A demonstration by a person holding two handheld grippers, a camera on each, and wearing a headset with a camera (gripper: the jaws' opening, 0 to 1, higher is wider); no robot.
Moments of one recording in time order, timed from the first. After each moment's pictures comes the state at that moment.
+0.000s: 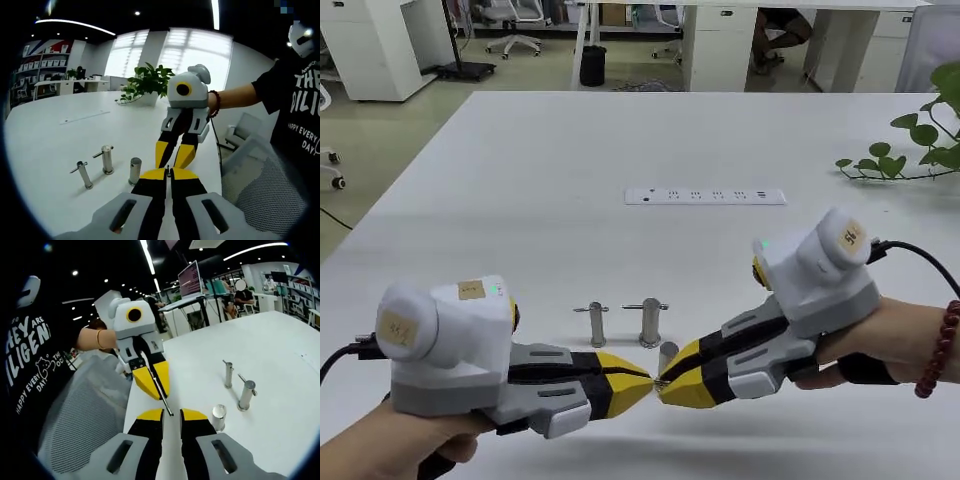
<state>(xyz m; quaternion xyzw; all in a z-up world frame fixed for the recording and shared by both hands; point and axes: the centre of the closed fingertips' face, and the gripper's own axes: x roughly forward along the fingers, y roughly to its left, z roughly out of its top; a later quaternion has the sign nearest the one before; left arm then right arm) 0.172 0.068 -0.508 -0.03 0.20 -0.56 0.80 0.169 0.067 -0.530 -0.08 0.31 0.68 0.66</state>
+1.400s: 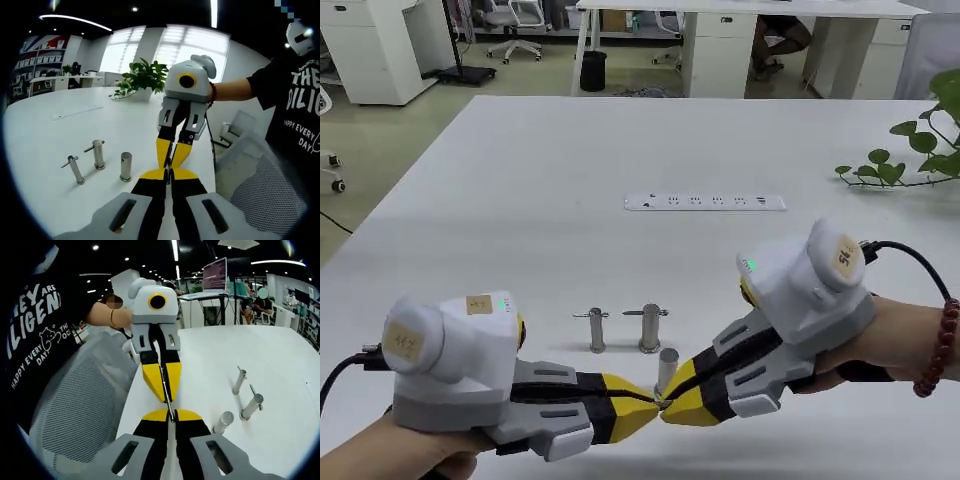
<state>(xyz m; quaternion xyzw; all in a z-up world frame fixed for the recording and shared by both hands) 0.161 0.064 -0.516 -0.02 0.22 -0.58 0.78 0.155 0.067 -0.533 -0.20 0.27 0.72 0.61</state>
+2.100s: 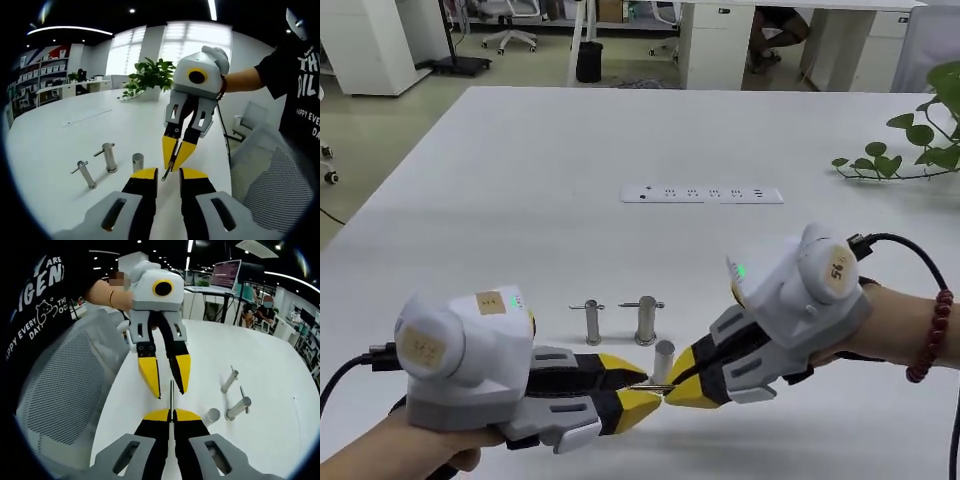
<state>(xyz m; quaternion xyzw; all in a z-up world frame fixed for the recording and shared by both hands) 0.177 0.064 -0.525 0.03 0.20 -0.54 0.82 0.172 0.058 -0.545 -0.29 0.24 0.69 0.62</state>
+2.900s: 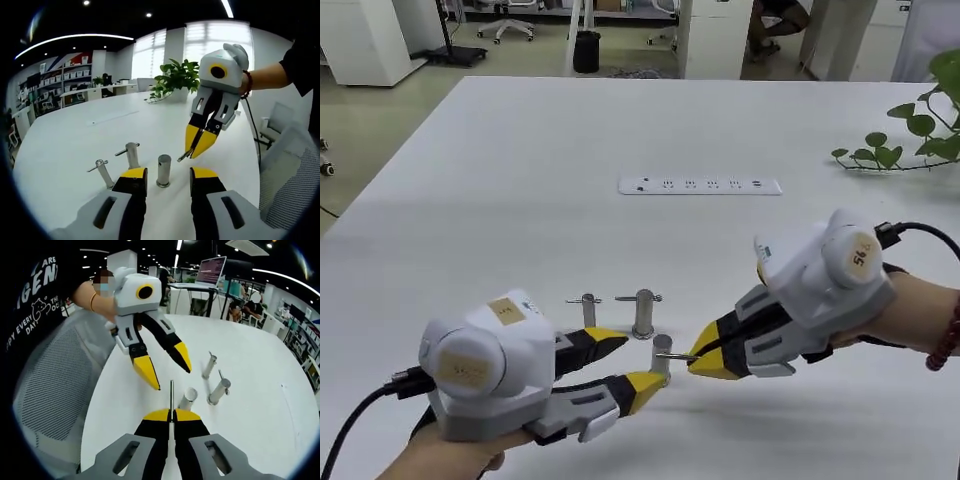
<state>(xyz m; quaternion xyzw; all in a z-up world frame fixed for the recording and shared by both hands) 0.214 0.068 -0.541 0.04 0.19 -0.43 0.88 0.202 0.030 -0.549 -0.29 0.25 0.65 0.65</state>
